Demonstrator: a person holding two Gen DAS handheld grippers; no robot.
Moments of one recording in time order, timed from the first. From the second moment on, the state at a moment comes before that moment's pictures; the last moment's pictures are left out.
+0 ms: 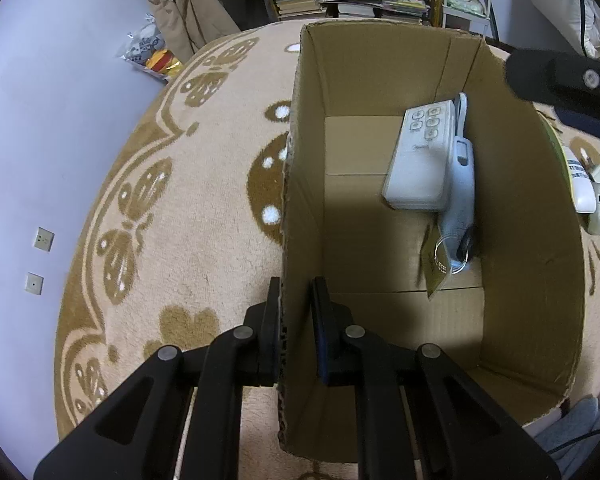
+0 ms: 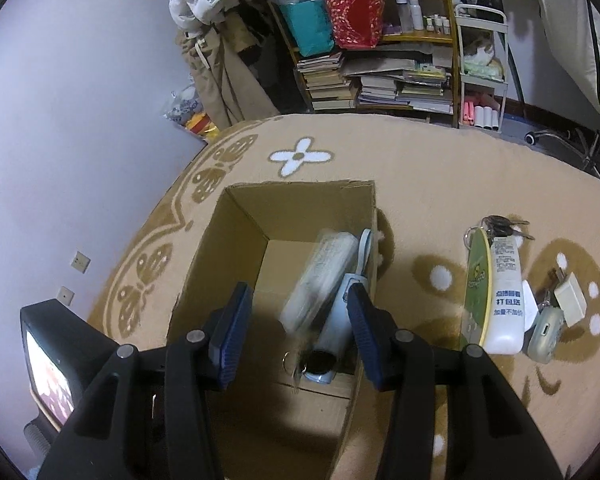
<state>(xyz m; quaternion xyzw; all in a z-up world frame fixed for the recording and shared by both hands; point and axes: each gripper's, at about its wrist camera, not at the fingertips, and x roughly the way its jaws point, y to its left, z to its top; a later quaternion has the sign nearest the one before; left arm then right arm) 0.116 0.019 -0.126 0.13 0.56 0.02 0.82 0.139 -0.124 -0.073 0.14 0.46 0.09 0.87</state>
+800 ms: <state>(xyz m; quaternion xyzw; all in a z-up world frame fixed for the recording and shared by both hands) 0.116 0.019 -0.126 0.13 0.56 0.02 0.82 0.136 -0.221 -0.051 0.09 0.43 0.00 0.90</state>
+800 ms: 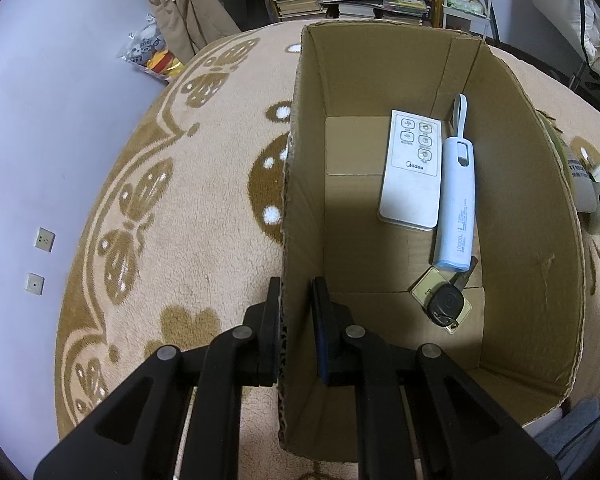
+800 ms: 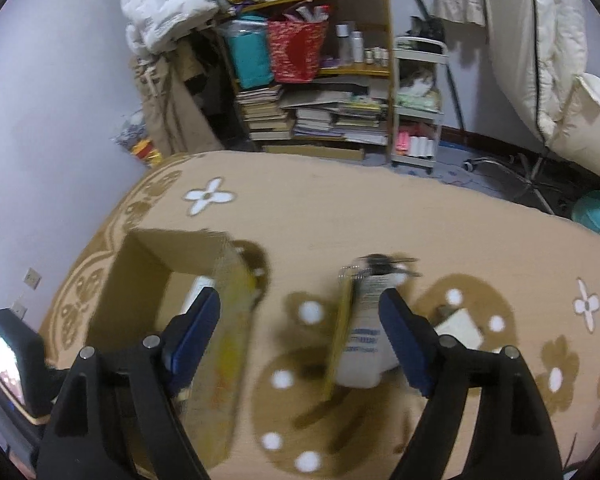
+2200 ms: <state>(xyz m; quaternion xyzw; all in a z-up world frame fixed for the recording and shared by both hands) 0.112 0.014 -0.127 0.16 0.55 0.03 0.82 0.142 -0.366 -0.180 0.22 0.47 -0.10 0.85</state>
